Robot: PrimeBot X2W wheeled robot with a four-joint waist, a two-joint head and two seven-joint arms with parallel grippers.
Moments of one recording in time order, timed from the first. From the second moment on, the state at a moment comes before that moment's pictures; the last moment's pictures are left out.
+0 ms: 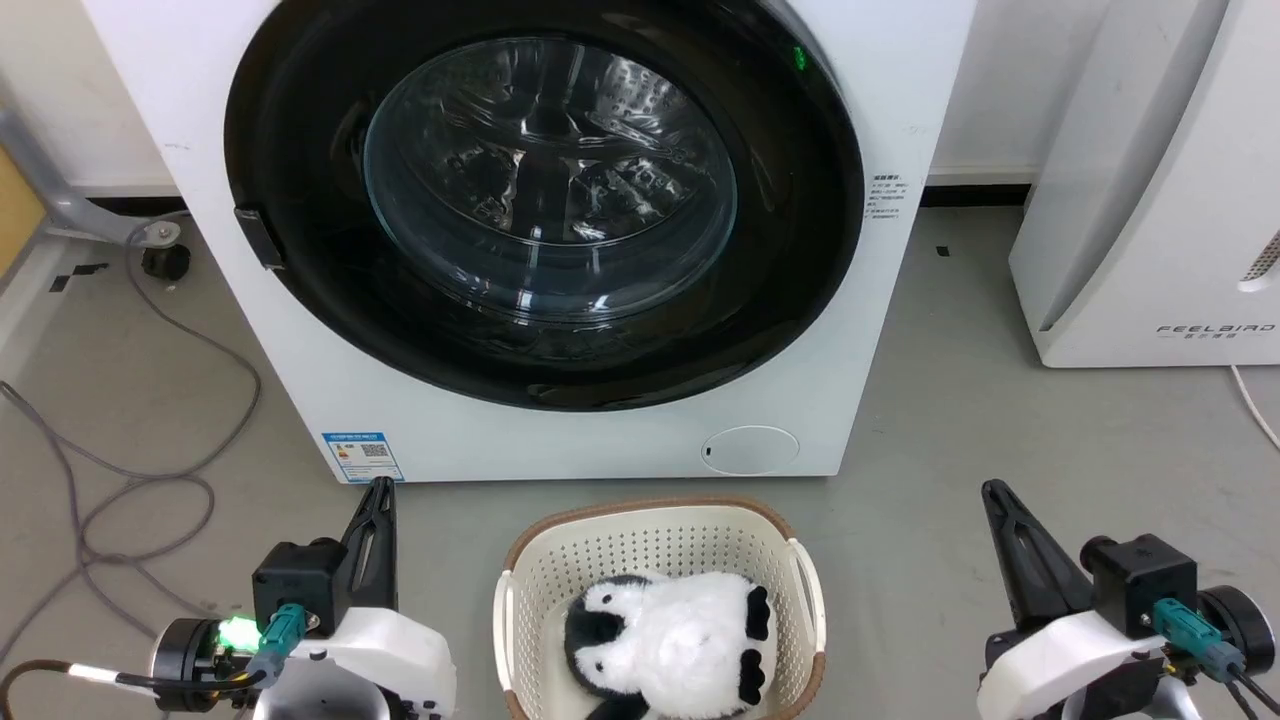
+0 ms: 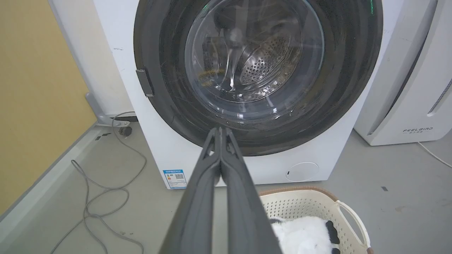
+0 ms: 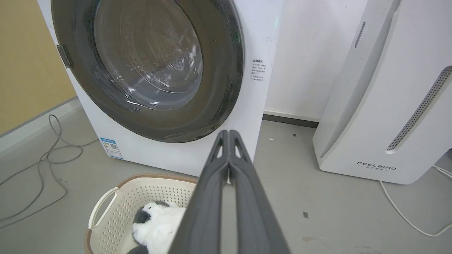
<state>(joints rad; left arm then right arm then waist) -0.02 0.05 0.00 0.01 -0.01 0.00 0.00 -0.01 -0.05 0.00 0.00 0.01 0.13 0.00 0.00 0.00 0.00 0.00</state>
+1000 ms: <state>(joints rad) -0.02 0.05 -0.02 0.00 -0.01 0.02 -0.02 -0.01 -0.05 -0.01 -0.01 0.06 0.13 -0.02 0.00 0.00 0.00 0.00</state>
